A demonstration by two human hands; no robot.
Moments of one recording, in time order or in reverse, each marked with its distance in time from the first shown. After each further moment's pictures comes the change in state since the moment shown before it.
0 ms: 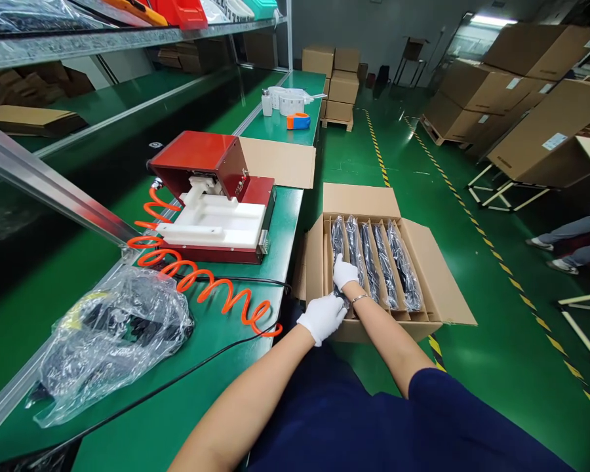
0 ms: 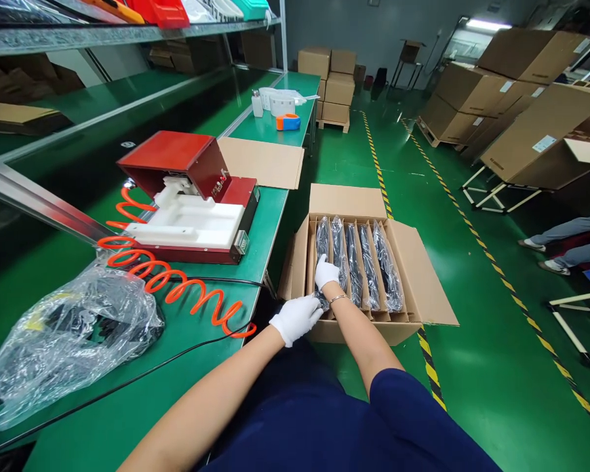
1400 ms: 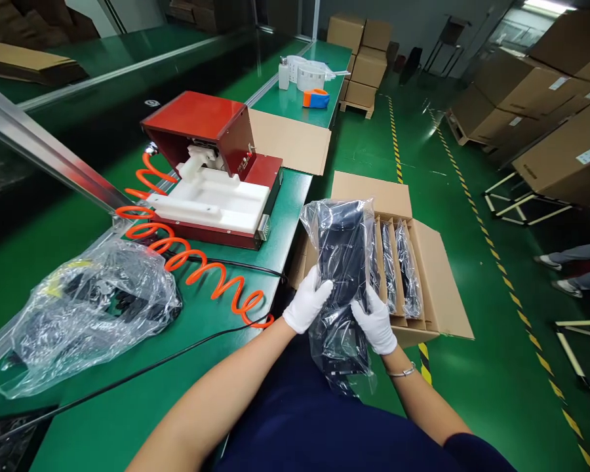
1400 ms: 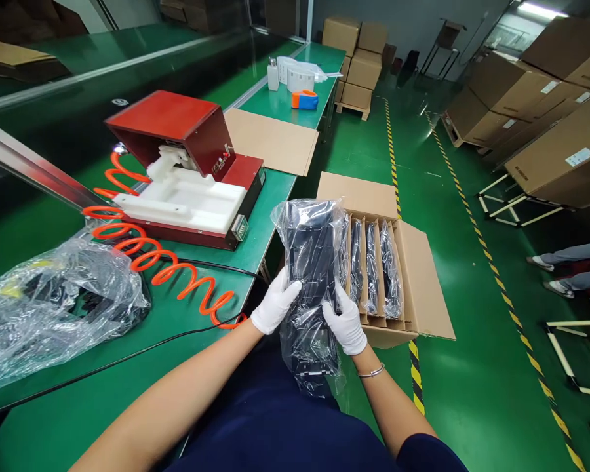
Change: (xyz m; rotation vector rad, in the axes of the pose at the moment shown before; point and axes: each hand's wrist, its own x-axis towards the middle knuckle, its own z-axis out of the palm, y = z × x) left_hand 0.008 -0.021 0.002 -1.232 0.603 0.149; right_hand -0.125 0.075 0.019 0.933 0.627 -0.555
